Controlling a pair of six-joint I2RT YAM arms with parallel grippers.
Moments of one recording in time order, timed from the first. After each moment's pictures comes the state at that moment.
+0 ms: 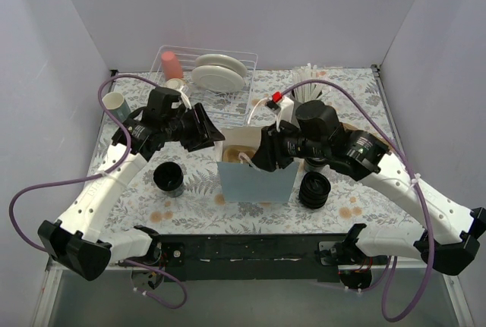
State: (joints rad) left arm -0.46 1.19 1.29 -0.81 0.32 -0.82; right arm 0.93 1.14 1.33 -0.72 -0.27 0.43
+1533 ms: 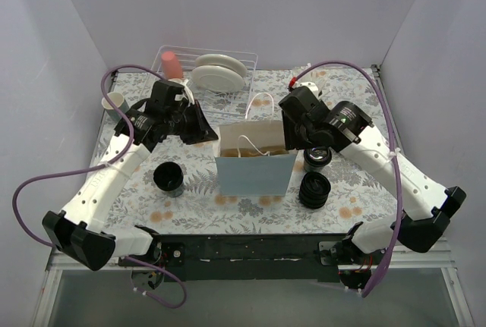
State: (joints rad) left arm -0.46 1.26 1.40 -0.89 0.28 -0.70; right arm 0.86 1.39 1.67 -1.28 0.40 0.57
